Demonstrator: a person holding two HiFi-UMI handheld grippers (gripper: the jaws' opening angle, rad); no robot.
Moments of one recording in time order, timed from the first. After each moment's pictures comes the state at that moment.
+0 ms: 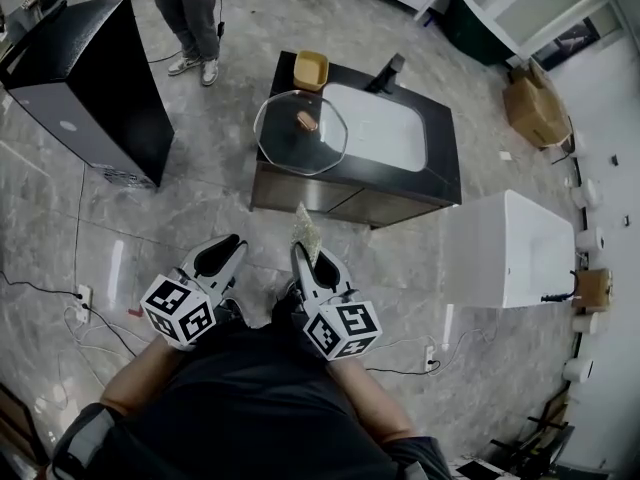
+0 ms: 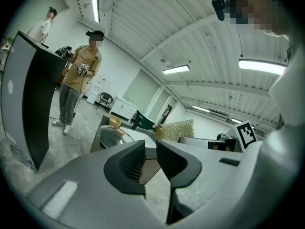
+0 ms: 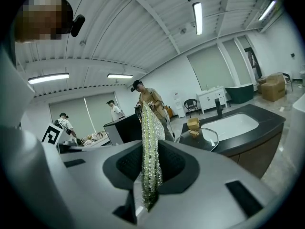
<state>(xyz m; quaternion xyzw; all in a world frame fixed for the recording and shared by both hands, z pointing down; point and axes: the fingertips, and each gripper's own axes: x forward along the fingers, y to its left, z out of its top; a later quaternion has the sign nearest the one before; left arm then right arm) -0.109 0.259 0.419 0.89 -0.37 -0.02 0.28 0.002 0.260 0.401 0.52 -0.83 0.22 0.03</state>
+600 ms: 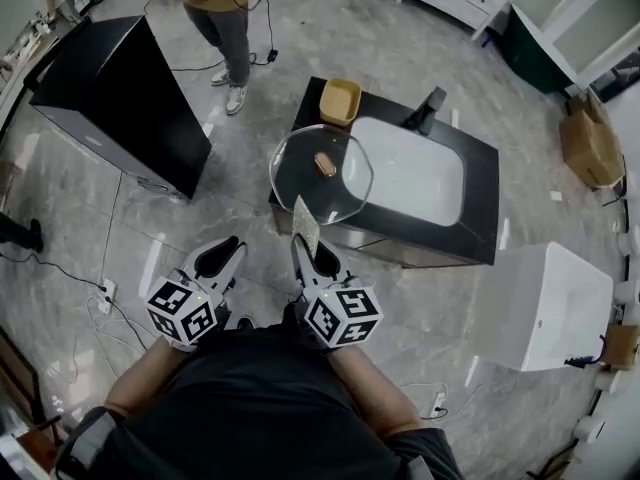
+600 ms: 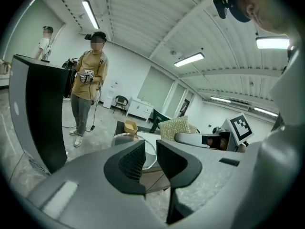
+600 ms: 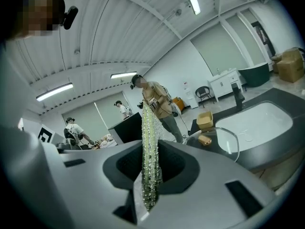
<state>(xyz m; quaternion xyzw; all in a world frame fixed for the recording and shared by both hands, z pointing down) -0.085 0.136 0.425 0.84 -0.47 0.04 0.26 0.026 0.101 0.426 0.42 -0.86 0.28 0.02</state>
